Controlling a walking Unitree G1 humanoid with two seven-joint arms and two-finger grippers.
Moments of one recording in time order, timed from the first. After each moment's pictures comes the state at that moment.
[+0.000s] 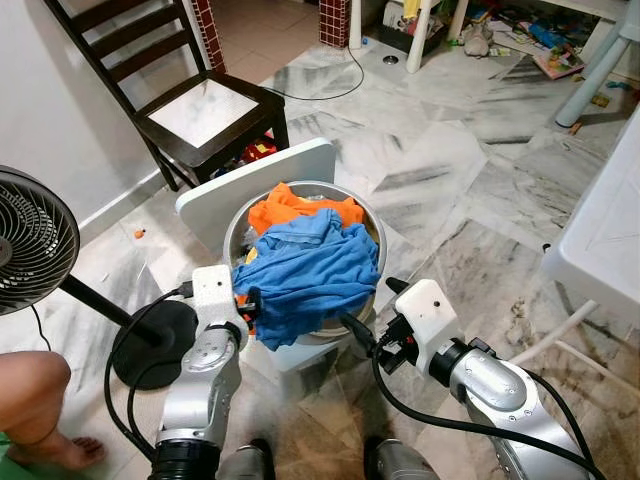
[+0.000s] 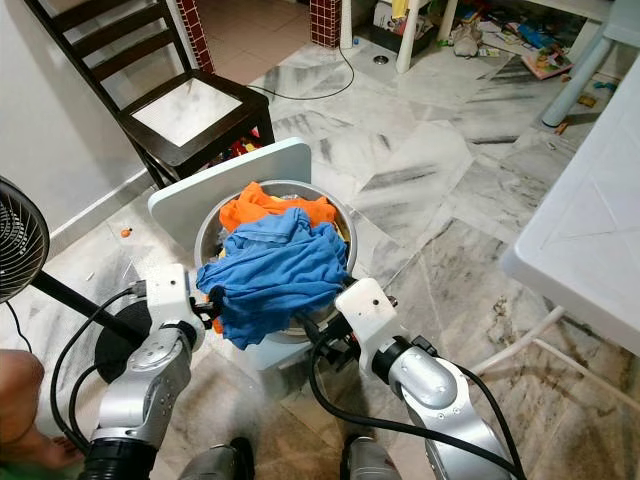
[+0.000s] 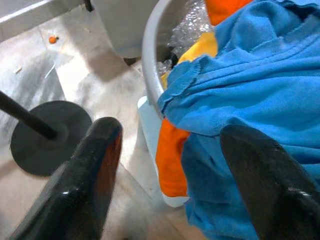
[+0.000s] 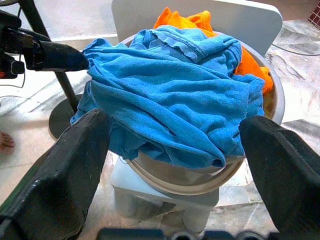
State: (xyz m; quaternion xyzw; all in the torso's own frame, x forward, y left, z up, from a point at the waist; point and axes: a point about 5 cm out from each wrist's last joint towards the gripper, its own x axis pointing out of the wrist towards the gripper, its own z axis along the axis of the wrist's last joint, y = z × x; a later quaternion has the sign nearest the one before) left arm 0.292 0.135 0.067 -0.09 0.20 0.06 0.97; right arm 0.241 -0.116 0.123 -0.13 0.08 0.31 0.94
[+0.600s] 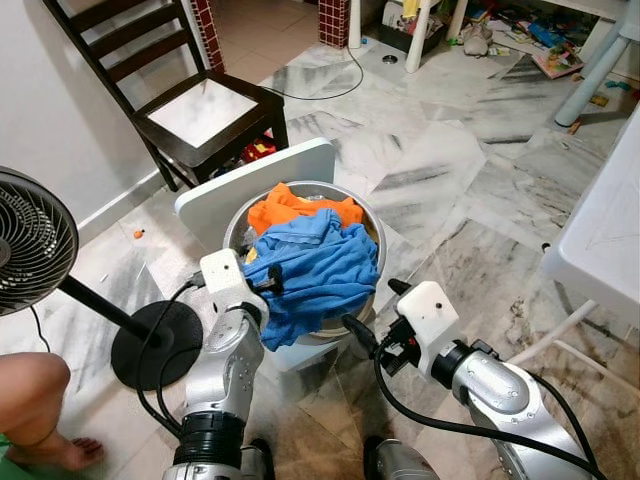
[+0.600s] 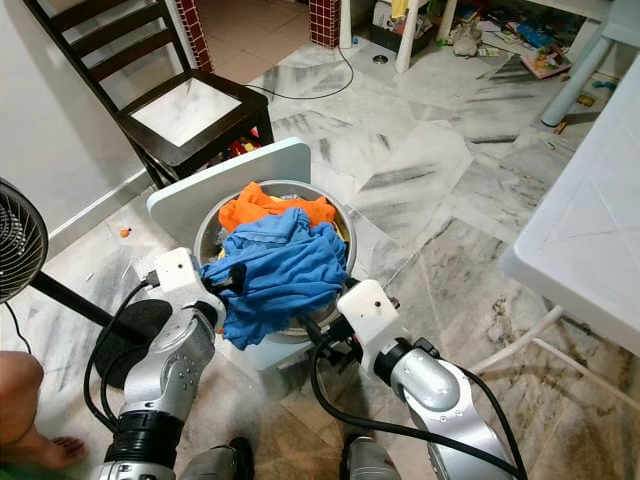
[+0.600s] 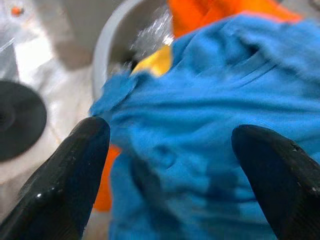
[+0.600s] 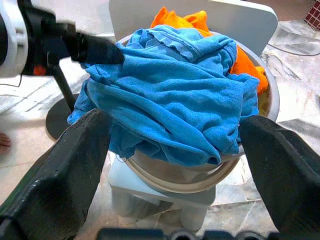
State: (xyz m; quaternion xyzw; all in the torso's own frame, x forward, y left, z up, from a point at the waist) left arm 0.312 0.107 0.071 -0.20 0.19 0.05 0.96; right arm 0.240 -0.119 0.125 -0.14 0.08 0.31 0.94
